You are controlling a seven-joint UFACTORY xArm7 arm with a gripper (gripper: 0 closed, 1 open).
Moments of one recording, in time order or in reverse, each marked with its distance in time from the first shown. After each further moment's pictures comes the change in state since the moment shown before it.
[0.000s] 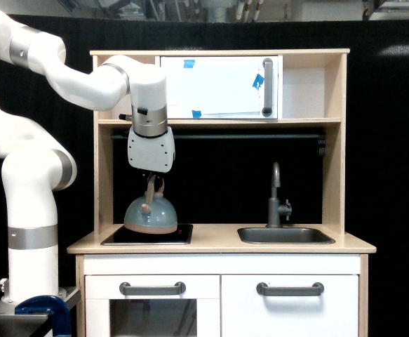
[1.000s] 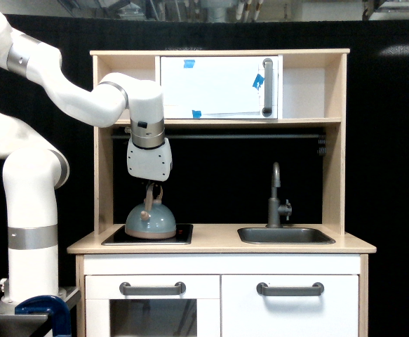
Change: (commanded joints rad) arm 0.188 0.032 0.048 -0.051 0.094 -0.182 0.089
